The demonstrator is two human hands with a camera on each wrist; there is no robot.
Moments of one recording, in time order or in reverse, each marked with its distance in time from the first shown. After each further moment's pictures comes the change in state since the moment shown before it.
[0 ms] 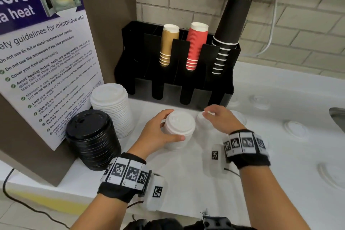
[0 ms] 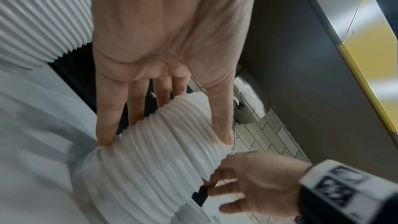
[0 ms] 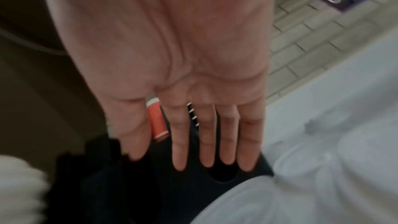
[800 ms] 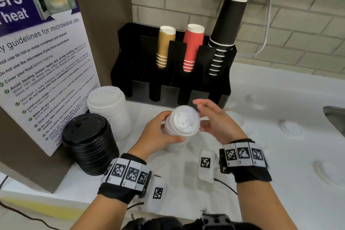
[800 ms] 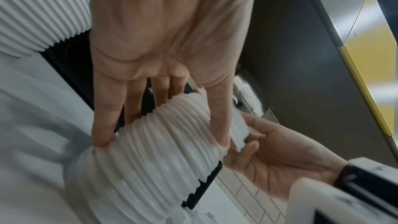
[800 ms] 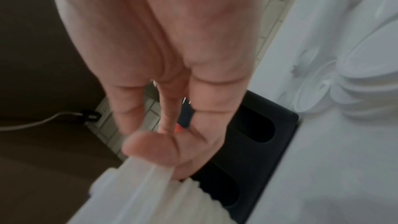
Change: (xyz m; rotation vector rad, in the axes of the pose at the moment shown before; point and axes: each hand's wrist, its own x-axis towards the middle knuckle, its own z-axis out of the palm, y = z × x) left_hand 0.003 0.007 0.002 -0.034 -0.019 -0.036; right_hand -0.032 -0.025 0.004 0.887 -0.167 -0.080
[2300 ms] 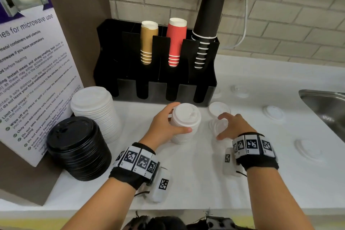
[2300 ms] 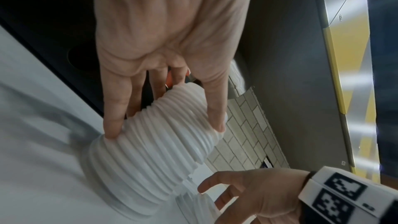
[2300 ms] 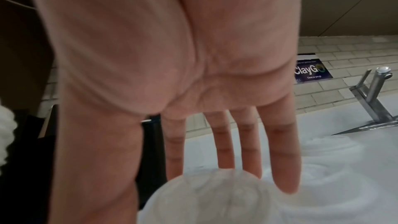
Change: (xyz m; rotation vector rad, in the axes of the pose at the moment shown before) left_hand 0.023 0.006 0.030 -0.063 -0.124 0.079; right_hand -0.025 0.020 -0.067 -1.136 0.269 0.544
